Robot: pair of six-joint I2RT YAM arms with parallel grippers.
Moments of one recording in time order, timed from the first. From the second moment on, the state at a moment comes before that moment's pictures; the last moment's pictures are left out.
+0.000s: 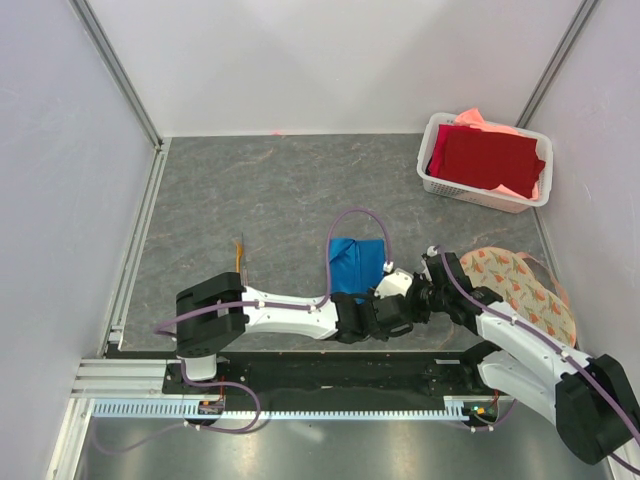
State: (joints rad) left arm -1.38 1.82 1.17 -0.29 -0.42 -0.67; right arm 0.47 0.94 0.36 -0.32 -0.41 0.99
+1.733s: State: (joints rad) left arm -1.35 1.69 1.08 -0.32 -0.38 -0.68; right arm 0.28 1.62 0.71 -0.02 -0.47 0.57
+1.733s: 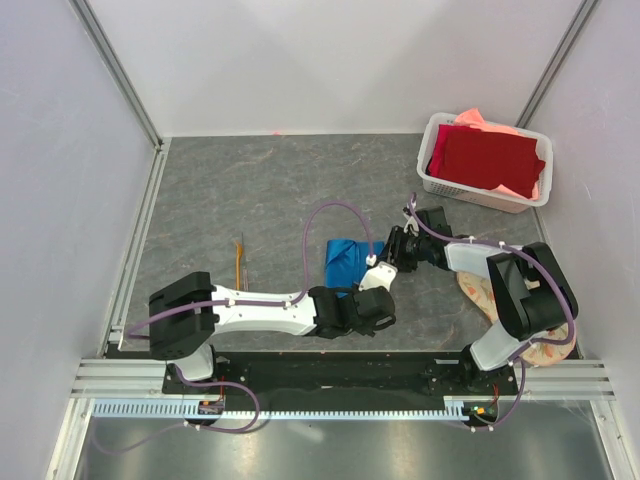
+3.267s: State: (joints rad) left arm -1.35 1.59 1.04 -0.30 -0.32 -0.68; right arm 0.28 1.56 0.56 0.16 -0.53 0.66
